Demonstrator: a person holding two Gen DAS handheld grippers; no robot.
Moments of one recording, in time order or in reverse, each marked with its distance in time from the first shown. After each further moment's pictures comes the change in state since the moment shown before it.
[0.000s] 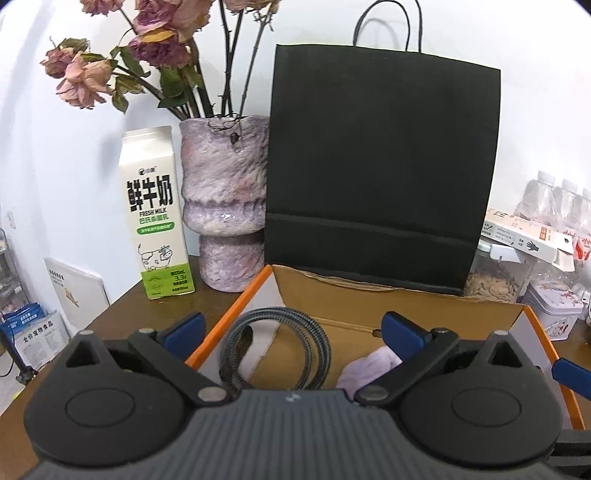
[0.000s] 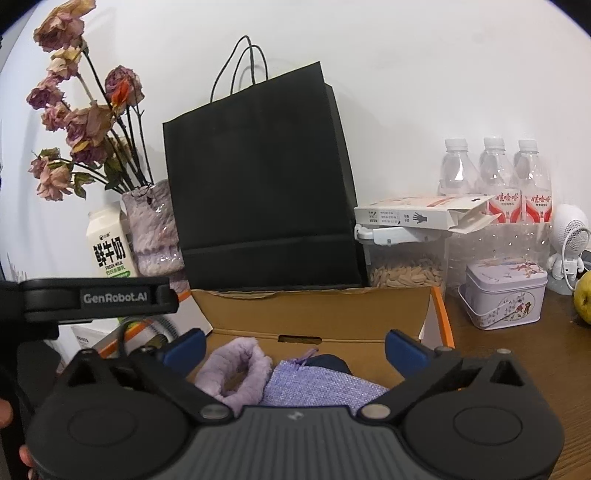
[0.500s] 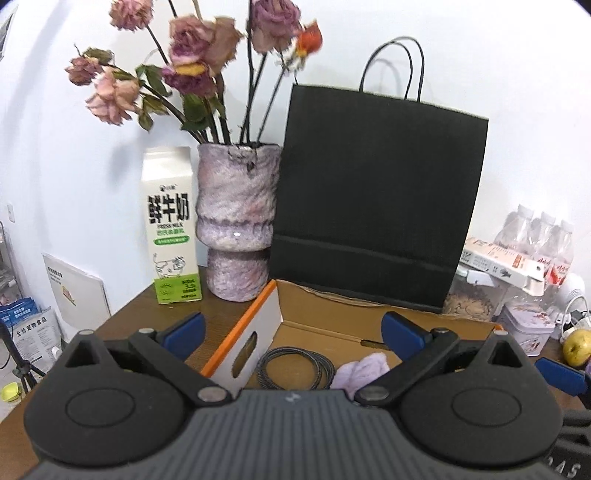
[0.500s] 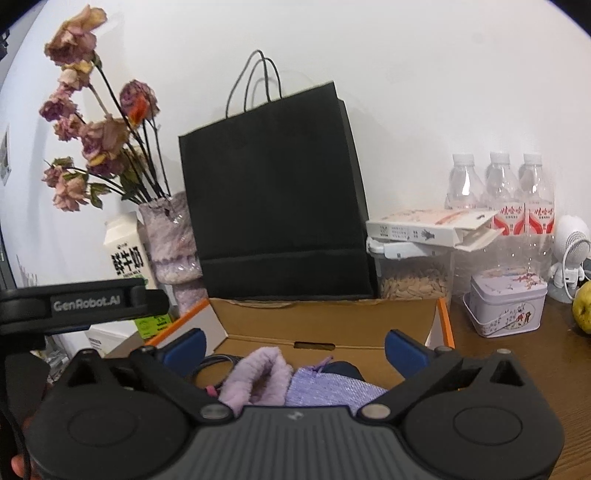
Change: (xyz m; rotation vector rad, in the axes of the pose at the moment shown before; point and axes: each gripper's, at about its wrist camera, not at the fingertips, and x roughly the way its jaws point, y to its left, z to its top) left arm -0.052 0.020 0.009 -0.050 -0.048 -0.050; right arm -0.028 0.010 0.021 0.000 0.001 0.023
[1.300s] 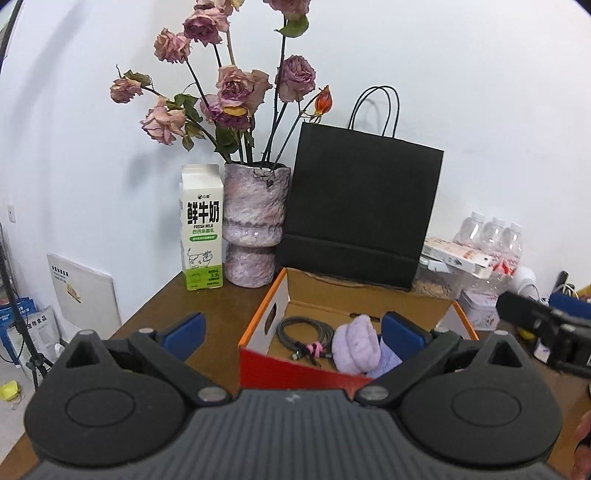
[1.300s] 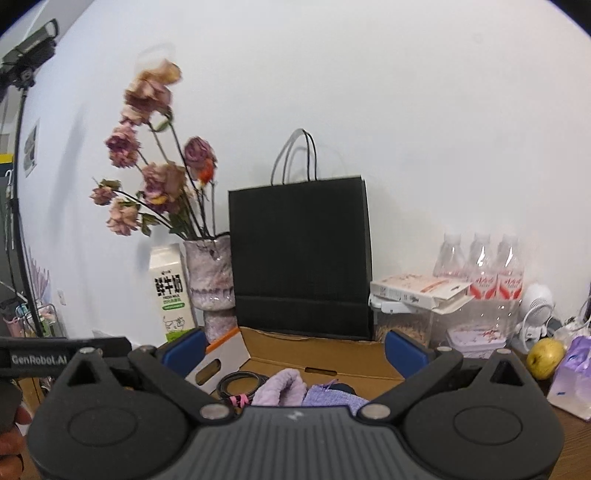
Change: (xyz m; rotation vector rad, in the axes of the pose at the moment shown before) left arm -0.125 0.055 -0.022 0.007 -0.020 -0.086; right arm -0.125 0.041 0.015 -0.120 -0.121 -0.004
